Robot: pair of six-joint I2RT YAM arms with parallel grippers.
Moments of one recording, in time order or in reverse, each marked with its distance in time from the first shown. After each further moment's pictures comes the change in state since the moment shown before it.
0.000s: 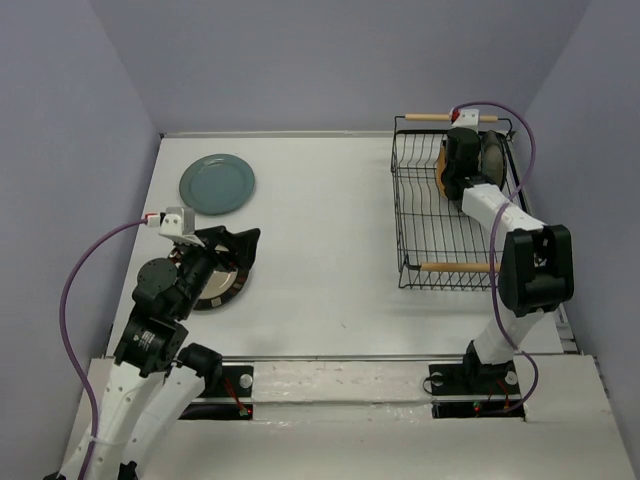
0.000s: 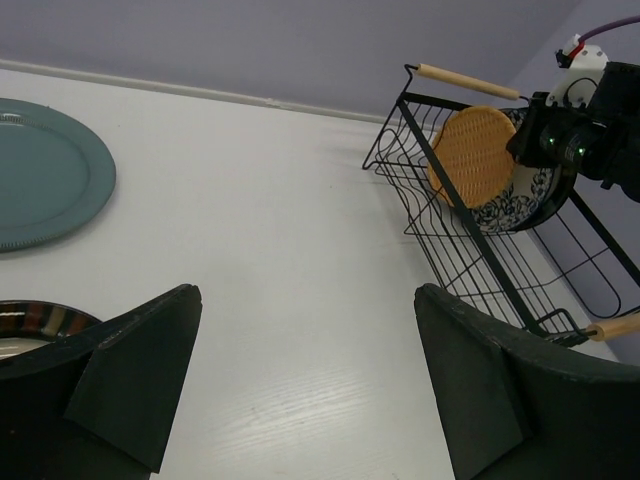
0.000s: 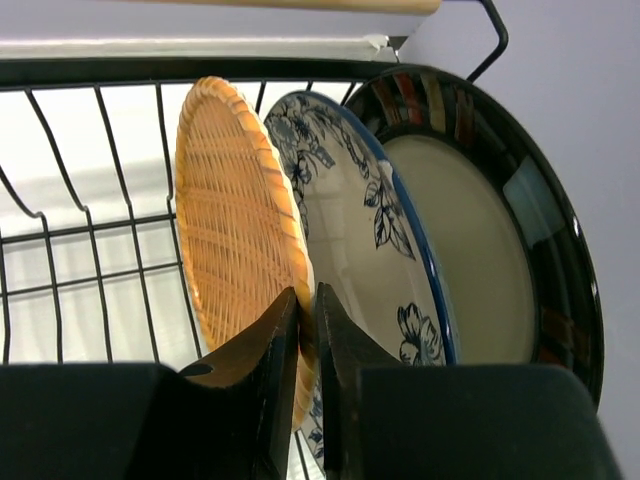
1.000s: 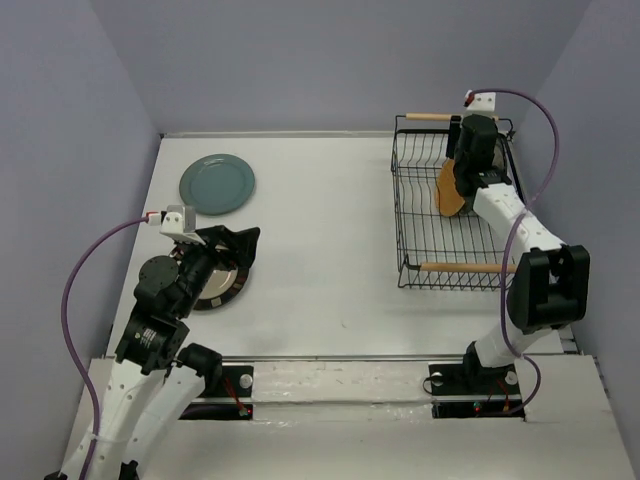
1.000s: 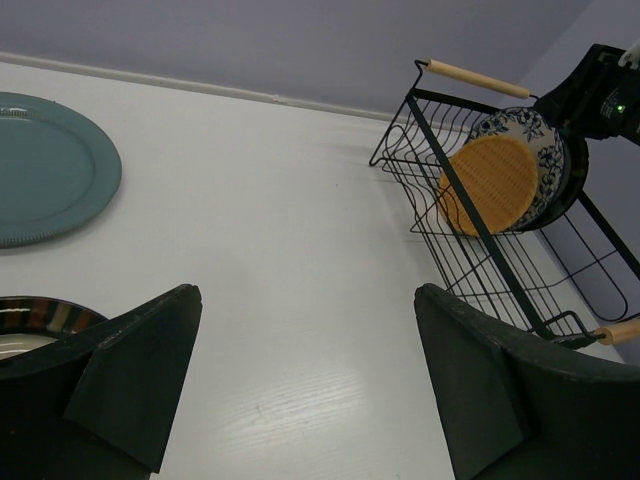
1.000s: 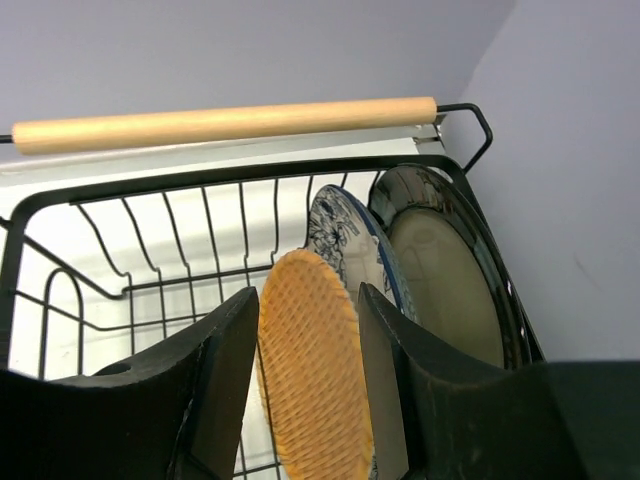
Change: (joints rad) left arm 0.013 0.016 0.000 0.000 0.002 0.000; right arm -0.005 -0.117 0.047 -0.021 -0.114 0.071
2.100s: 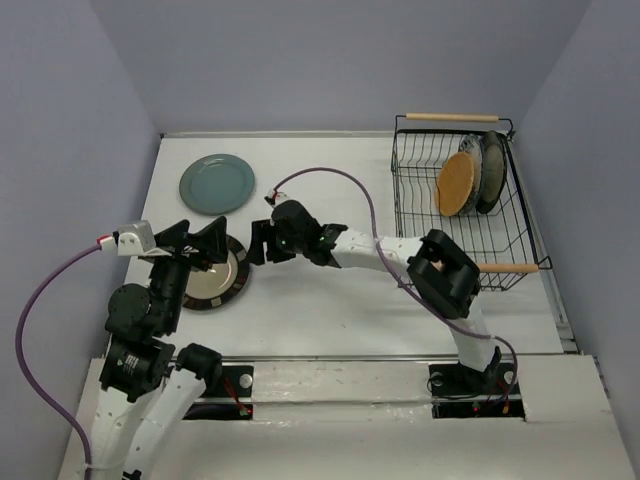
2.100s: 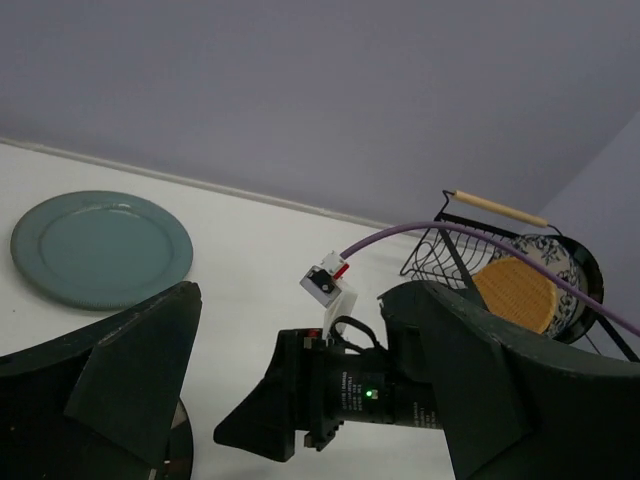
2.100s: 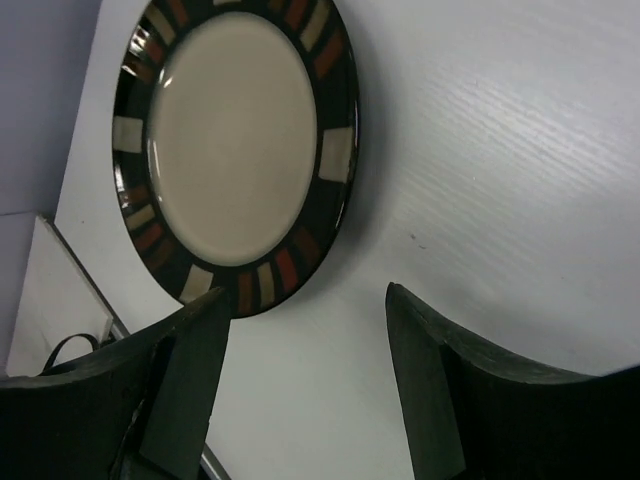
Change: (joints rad) left arm 0.018 -0.135 0.057 0.037 -0.200 0.027; right arm 0.850 0.430 0.225 -0.118 -0.516 0.712
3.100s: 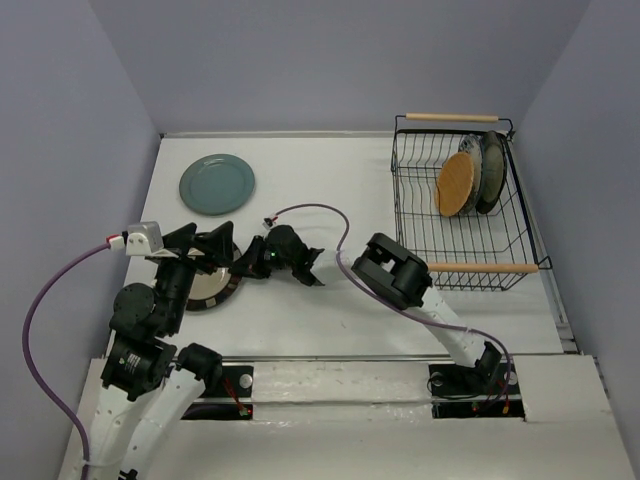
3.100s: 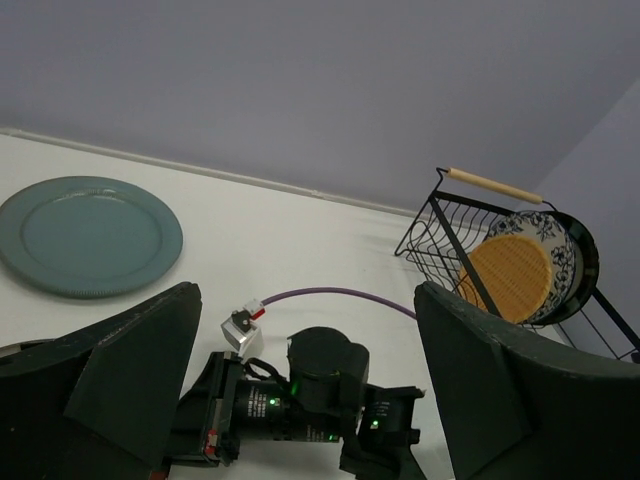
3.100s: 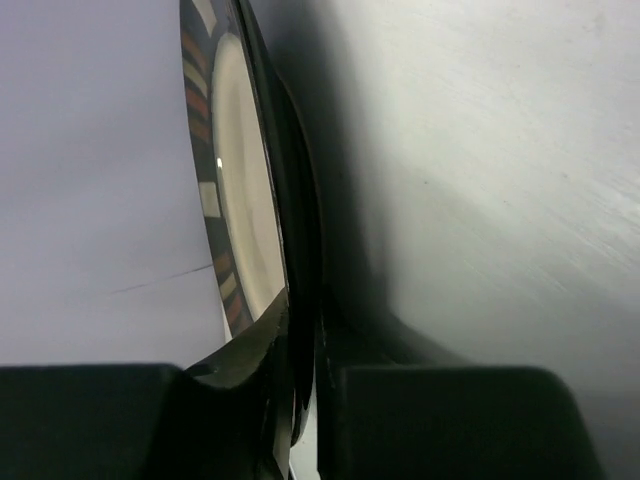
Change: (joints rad) left arm -0.041 -0.008 -0.039 -0.012 0.000 0.006; right arm 0.009 0.438 0.071 0.581 -0.245 0.603
